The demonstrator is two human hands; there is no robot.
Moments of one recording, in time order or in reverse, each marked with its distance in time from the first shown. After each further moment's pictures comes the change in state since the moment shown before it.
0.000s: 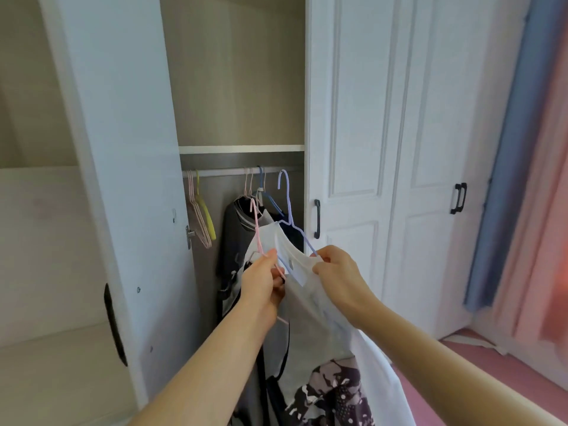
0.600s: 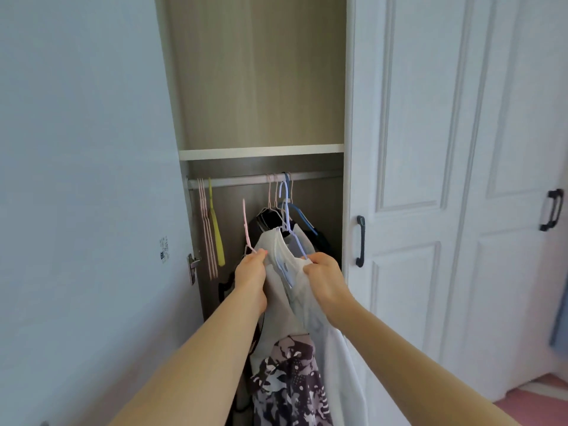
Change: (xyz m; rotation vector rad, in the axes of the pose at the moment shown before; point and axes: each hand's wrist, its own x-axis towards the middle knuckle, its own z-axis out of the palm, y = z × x) left_hand 0.207 0.042 -0.010 0.262 0.240 0.089; right_hand 0.190 0.039 0.103 0.238 -0.124 0.089
